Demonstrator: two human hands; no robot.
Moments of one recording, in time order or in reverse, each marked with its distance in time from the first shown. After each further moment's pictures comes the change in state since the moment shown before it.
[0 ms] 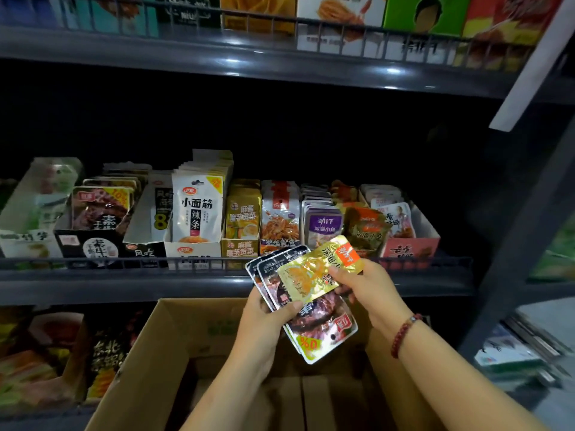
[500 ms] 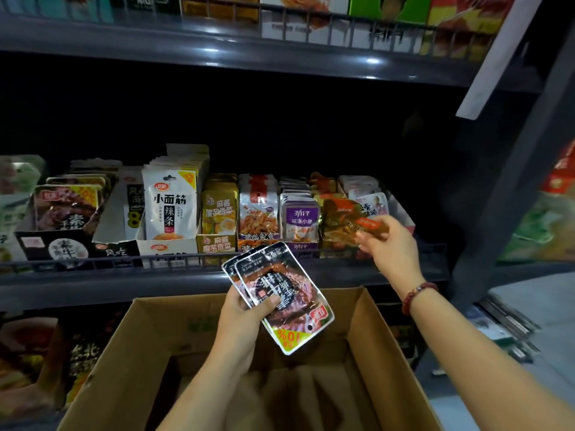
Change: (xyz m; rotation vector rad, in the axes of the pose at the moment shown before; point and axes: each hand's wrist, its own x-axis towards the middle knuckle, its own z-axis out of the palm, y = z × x) left_hand 0.006 -0.013 0.005 0.015 0.033 0.008; right_hand 0.029 -0.001 -0.065 -0.227 0.335 -0.321
